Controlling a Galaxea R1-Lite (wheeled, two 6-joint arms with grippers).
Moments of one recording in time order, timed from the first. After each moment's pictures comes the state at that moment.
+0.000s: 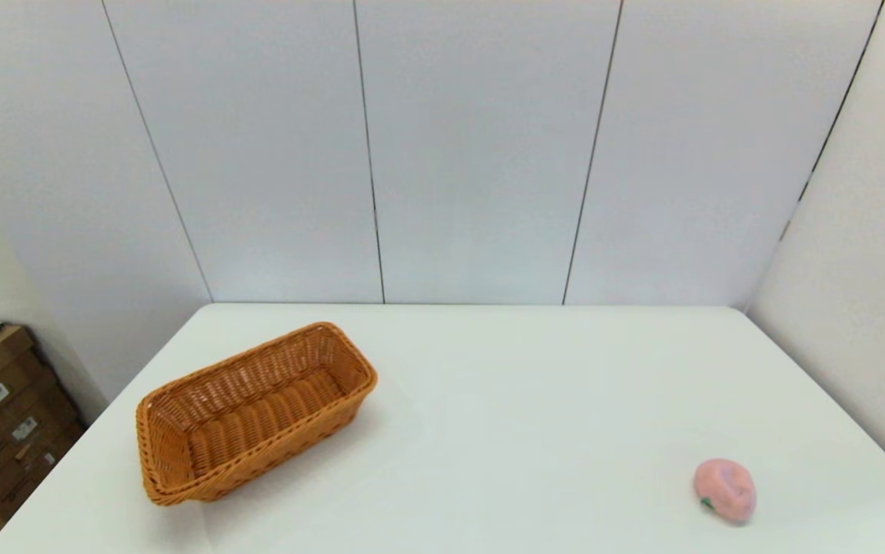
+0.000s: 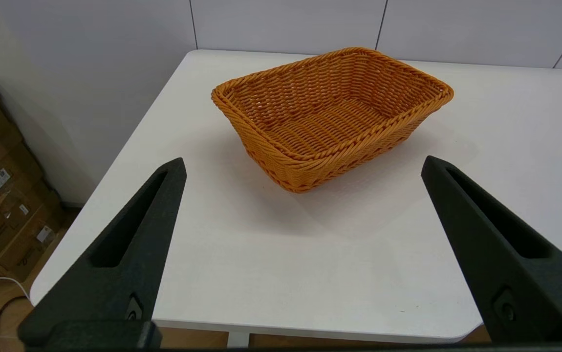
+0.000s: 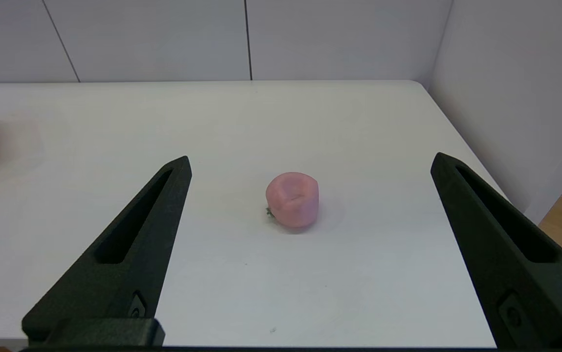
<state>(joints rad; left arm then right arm) 0.00 0.00 -0.05 0.13 0.03 -0.07 0.00 0.00 0.00 0.00 -0.01 0.01</state>
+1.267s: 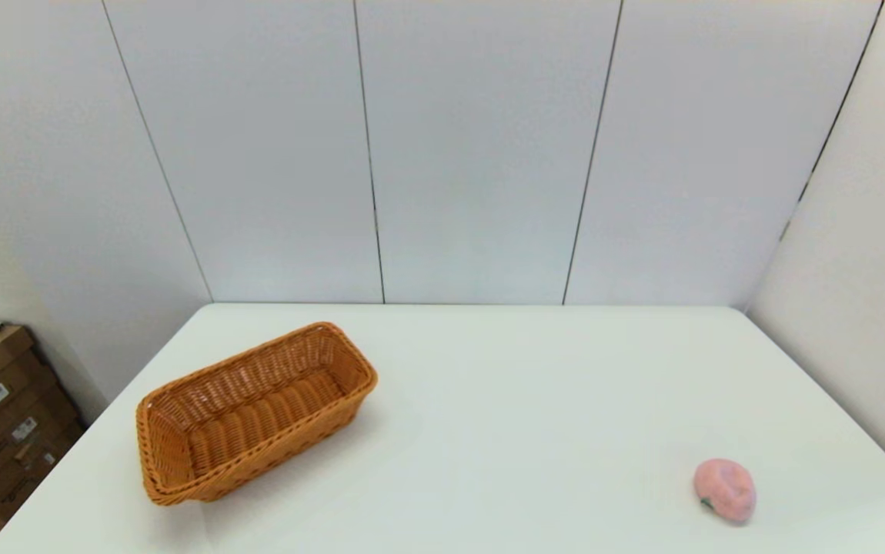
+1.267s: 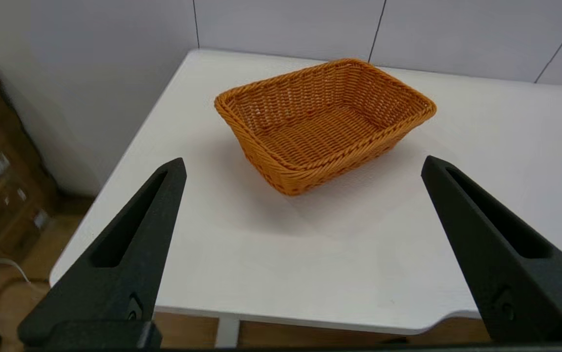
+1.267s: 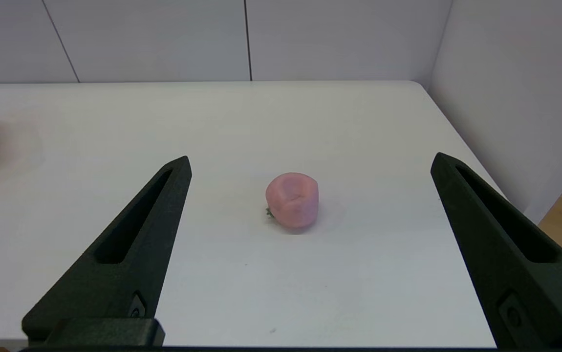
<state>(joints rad) 0.00 0.12 -0.32 0.33 0.04 -0.14 0.00 0.00 0.00 0.00 -0.02 0.01</state>
